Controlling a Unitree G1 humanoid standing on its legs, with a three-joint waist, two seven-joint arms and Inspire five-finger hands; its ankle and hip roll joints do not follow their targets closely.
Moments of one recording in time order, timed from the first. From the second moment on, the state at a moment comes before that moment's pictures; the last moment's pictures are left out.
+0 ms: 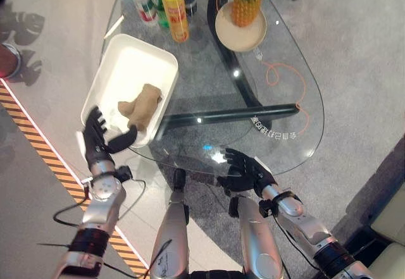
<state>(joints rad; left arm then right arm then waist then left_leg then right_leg) -0.17 0.46 -0.10 0.37 -0.45 -0.17 0.50 -0.14 -0.43 0.47 0.27 0.43 0.03 -0.02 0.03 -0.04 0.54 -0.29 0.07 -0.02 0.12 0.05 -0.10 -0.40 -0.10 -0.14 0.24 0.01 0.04</state>
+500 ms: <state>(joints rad) 0.05 0.17 -0.19 0.81 -0.54 -0.03 0.26 -0.01 -0.31 0.33 0.68 0.39 0.02 0.00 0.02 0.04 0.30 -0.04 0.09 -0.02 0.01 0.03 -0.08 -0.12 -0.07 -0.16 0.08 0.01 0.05</state>
